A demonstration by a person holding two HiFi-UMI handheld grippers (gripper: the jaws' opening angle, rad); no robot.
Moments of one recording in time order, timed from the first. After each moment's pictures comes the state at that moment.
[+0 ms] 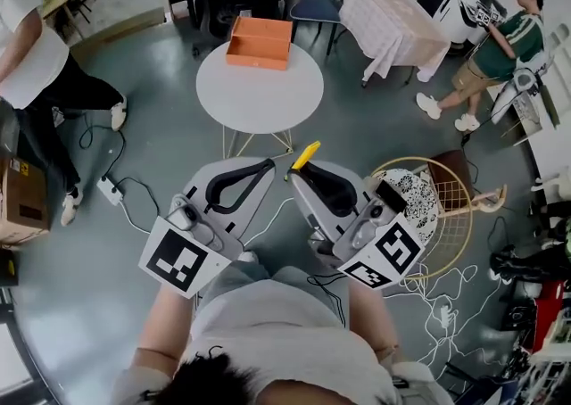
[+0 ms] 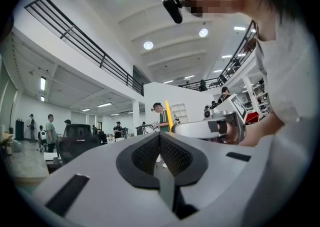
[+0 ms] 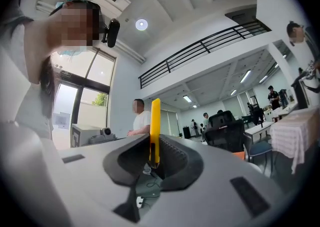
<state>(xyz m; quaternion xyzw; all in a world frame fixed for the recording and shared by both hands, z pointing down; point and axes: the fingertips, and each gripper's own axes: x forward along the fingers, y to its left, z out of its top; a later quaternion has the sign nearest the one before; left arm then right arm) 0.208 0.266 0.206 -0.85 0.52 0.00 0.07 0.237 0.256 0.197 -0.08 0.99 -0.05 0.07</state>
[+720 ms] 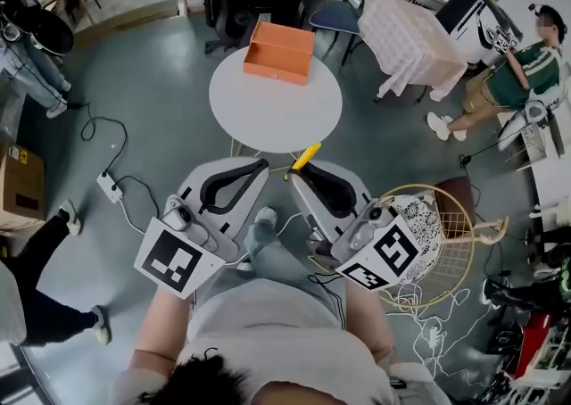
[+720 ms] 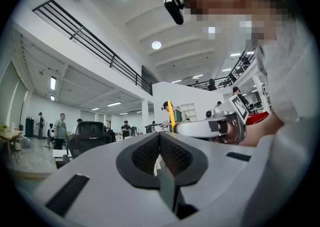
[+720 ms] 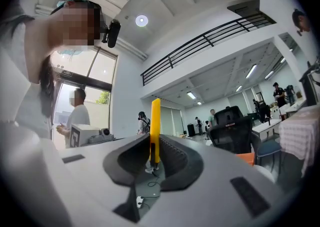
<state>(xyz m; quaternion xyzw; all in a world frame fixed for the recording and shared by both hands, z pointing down) 0.130 0.218 0.219 -0.82 0.56 0.01 0.06 0.166 0.202 0.209 -0.05 1.00 -0.05 0.06</state>
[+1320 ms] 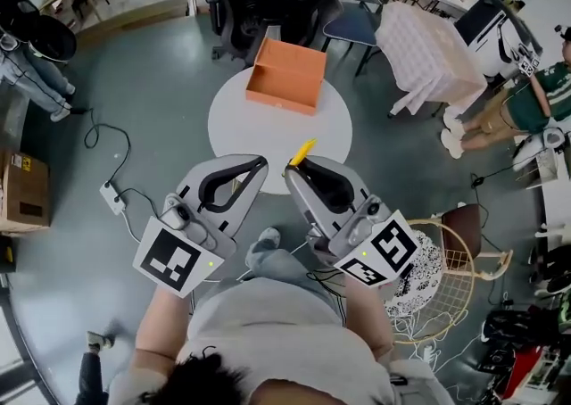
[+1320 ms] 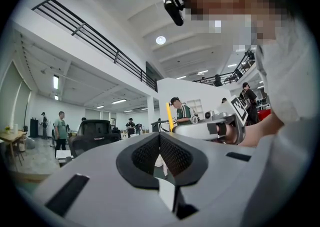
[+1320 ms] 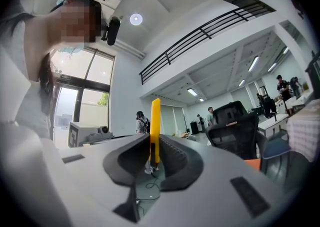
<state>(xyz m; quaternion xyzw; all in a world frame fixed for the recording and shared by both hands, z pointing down) 0.064 0.090 0.219 -0.81 0.58 -0.01 0.05 0.096 0.069 0.213 -0.02 1.00 -0.07 0.06</state>
